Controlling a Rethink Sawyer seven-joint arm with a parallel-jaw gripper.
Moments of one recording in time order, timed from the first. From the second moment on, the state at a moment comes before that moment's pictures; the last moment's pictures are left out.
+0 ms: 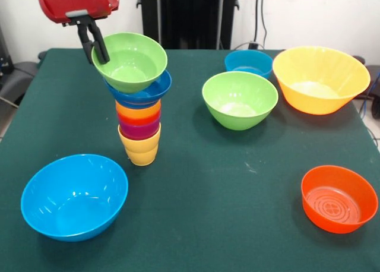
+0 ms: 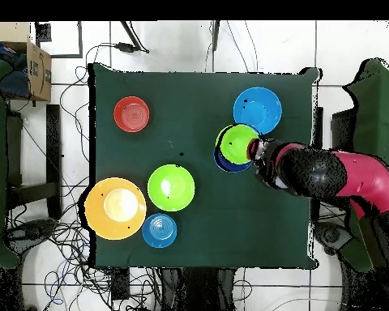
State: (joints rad) arm -1.11 -0.73 0.88 1.76 -0.48 0.71 1.92
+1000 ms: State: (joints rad) arm -1.12 -0.73 0.88 1.80 -0.49 0.71 1.92
